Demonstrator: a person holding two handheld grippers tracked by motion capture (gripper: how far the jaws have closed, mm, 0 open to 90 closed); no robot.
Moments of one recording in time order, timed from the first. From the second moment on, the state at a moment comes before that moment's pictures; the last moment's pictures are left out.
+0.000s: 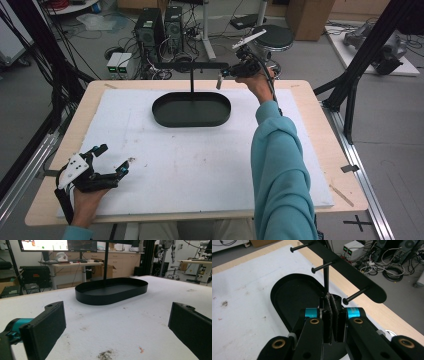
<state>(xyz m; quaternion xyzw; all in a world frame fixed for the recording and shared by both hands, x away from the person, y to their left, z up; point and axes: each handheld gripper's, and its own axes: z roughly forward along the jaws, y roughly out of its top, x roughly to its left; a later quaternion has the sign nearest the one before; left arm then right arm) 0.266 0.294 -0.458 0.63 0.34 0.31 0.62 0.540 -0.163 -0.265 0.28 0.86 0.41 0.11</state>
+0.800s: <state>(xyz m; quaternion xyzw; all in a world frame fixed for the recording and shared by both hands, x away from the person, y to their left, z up) 0.266 0.294 -0.458 0.63 0.34 0.31 0.62 0.548 -0.165 -0.273 0.29 0.86 0.40 0.13</state>
